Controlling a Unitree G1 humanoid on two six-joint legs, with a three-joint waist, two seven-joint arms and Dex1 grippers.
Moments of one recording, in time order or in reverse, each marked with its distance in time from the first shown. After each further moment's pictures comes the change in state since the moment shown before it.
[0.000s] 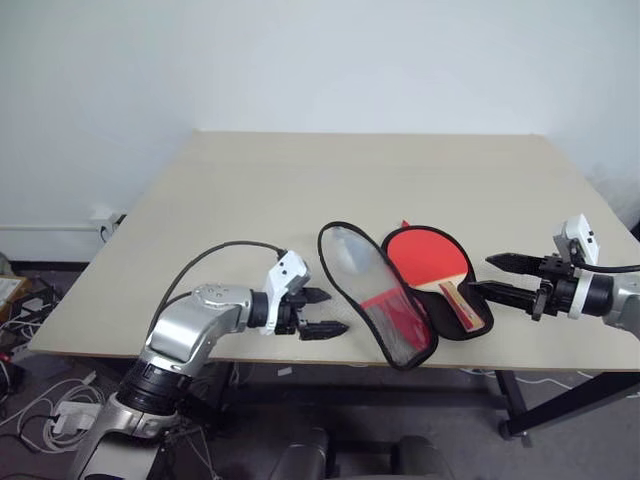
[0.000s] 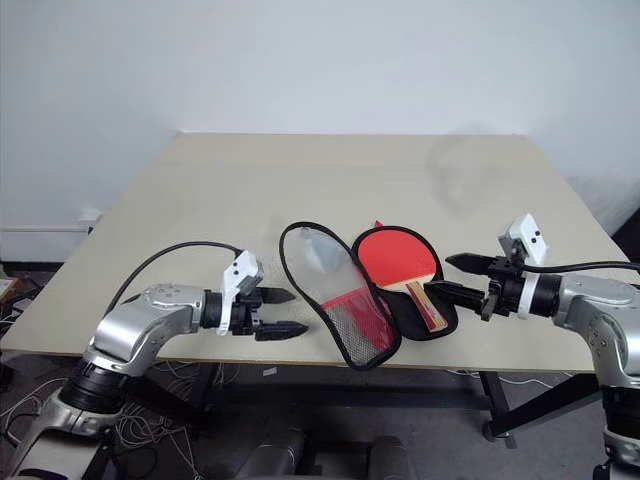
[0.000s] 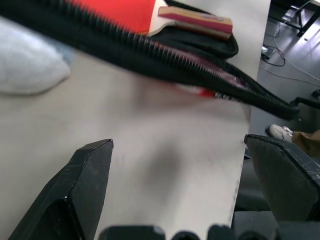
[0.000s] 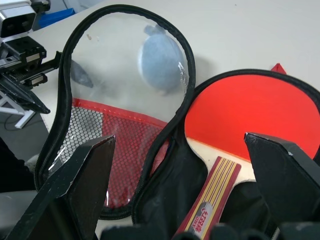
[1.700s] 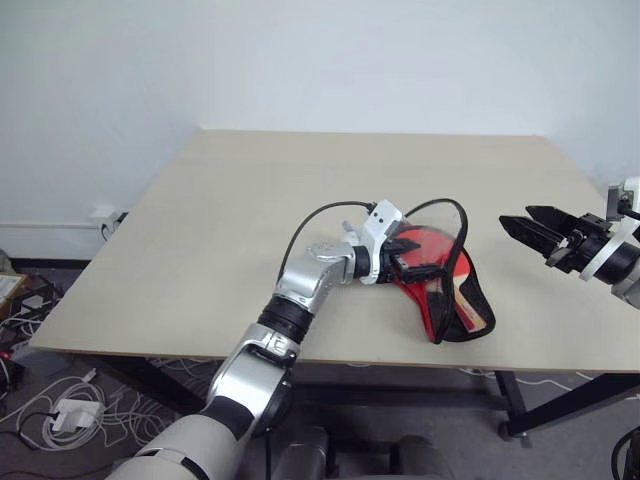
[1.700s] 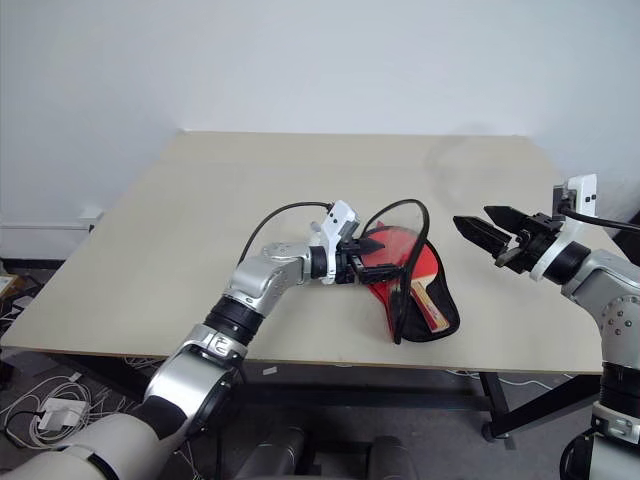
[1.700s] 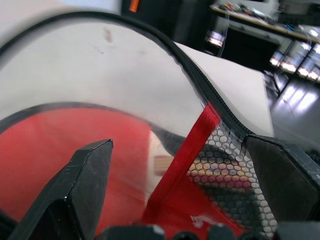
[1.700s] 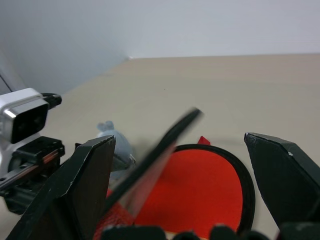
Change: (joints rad) left arm -0.433 -0.611 0.029 0.708 0.148 -0.273 0.153; right arm -0.121 0.090 -0.161 0.110 0.157 0.020 -0.303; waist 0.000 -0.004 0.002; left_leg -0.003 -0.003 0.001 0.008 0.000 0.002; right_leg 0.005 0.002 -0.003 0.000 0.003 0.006
